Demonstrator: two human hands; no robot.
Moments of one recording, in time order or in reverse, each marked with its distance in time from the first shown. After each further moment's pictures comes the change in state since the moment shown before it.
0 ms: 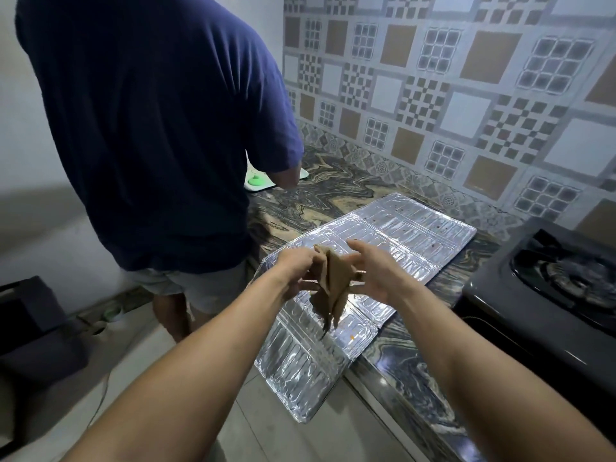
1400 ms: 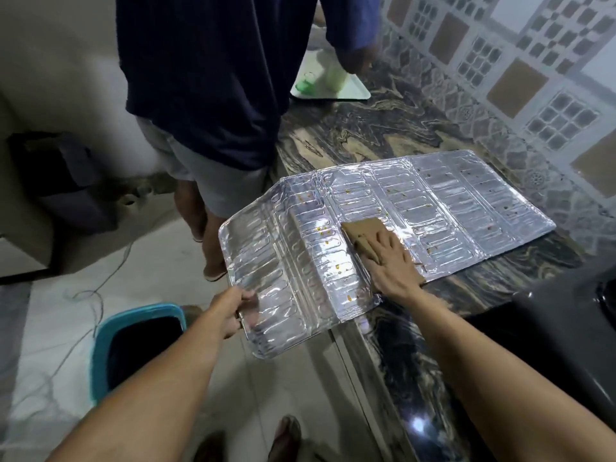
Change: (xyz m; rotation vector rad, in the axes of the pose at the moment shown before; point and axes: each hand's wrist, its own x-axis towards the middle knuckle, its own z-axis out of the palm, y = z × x) left_hand 0.025 -0.230 -0.080 -0.432 0.454 -0.501; right_hand 0.117 0.119 -0.088 -1.369 -0.120 -0.355
